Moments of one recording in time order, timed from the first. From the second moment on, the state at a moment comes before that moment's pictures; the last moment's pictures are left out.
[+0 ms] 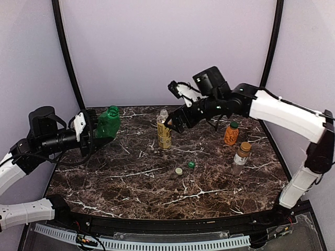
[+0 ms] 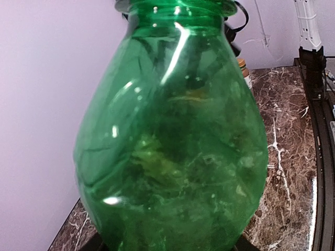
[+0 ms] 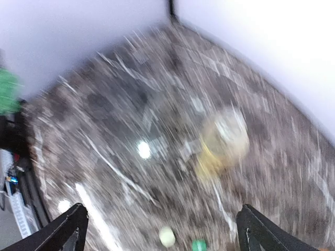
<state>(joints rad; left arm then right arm) -0.61 0.70 0.78 -0.34 0.33 0.52 0.88 1.68 1.62 -0.69 -0.05 0.08</state>
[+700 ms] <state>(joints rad) -0.61 0.71 0.83 -0.33 0.51 0.46 1.12 1.79 1.61 0.42 -0.65 -0.10</state>
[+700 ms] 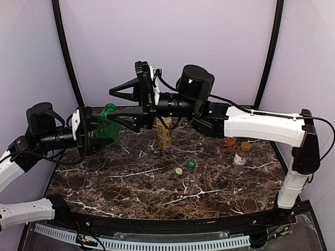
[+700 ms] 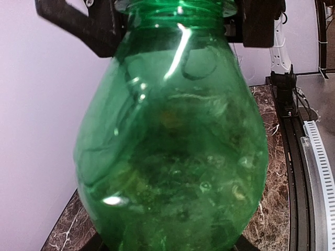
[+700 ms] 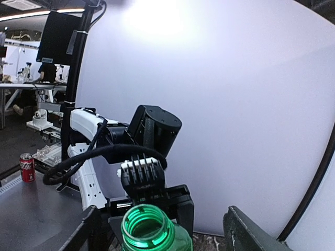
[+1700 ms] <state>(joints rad) -0.60 0.70 0.82 -0.33 0.47 0.44 1.13 1.79 1.67 0.19 -0.52 -0.16</state>
